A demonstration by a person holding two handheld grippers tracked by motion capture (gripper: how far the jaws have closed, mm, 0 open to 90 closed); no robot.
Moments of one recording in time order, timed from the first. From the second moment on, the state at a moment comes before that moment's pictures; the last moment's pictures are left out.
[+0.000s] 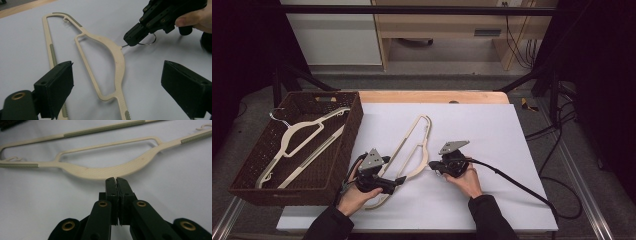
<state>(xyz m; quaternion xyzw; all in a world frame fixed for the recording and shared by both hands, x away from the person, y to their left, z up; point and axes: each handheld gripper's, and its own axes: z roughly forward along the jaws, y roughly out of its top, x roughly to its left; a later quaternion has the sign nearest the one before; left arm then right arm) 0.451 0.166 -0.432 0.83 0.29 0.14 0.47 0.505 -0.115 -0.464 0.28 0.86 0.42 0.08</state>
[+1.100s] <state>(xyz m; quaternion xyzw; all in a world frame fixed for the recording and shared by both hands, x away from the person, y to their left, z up) 0.475 0.095 -0.459 0.90 0.25 0.13 0.34 0.491 -0.113 -0.435 0.29 0.86 0.41 0.07</state>
